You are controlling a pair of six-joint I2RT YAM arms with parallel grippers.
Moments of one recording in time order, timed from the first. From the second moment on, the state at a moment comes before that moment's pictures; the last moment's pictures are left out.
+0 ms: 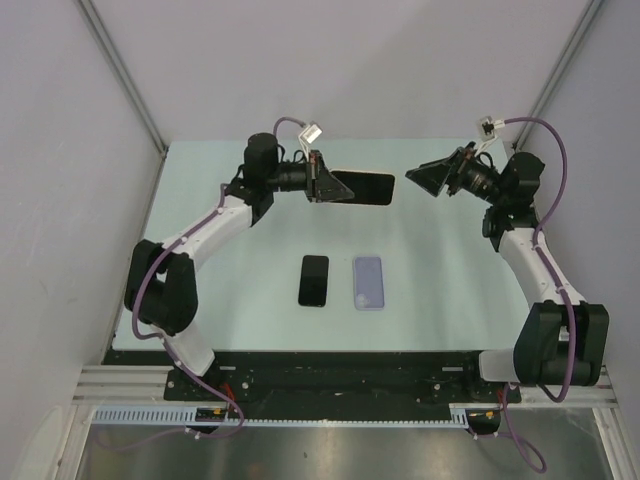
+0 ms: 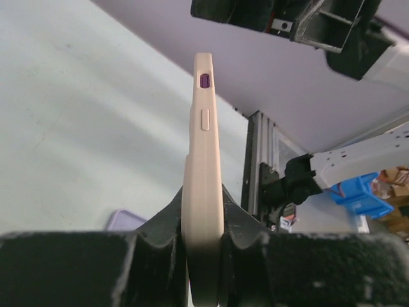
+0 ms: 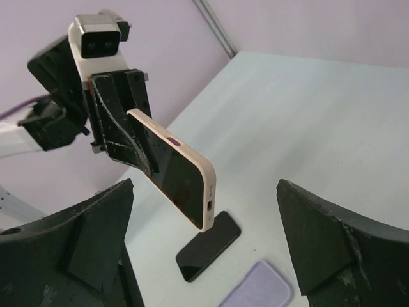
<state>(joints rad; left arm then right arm) -0.43 1.71 1.38 0.12 1.00 -0.44 -0.03 1.34 1.03 0.40 -0.97 0.60</state>
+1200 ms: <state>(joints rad) -0.49 1.83 1.03 1.26 0.97 -1.28 0.08 1.53 0.82 1.18 -0.94 1.18</state>
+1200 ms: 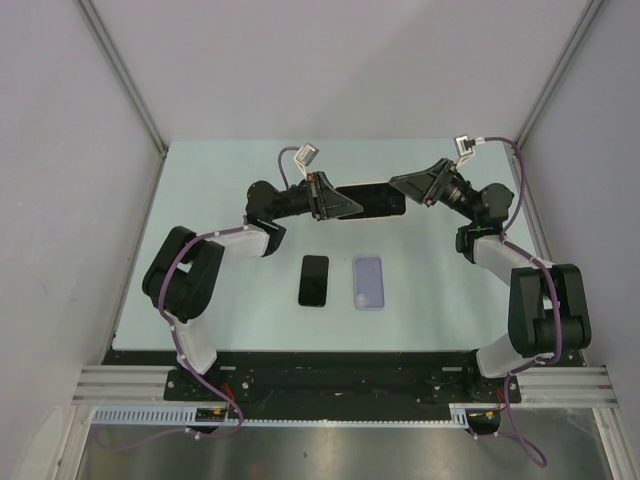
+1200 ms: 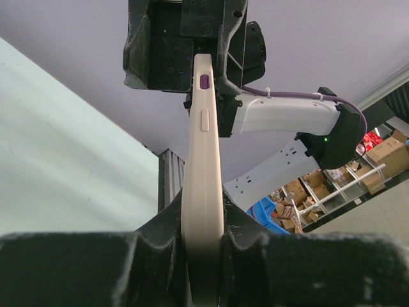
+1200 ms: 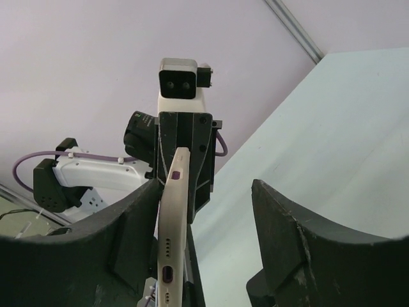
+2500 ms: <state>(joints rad) -0.49 1.82 1.01 1.26 0.98 -1.26 0.06 1.46 0.80 1.11 -0.91 1.26</state>
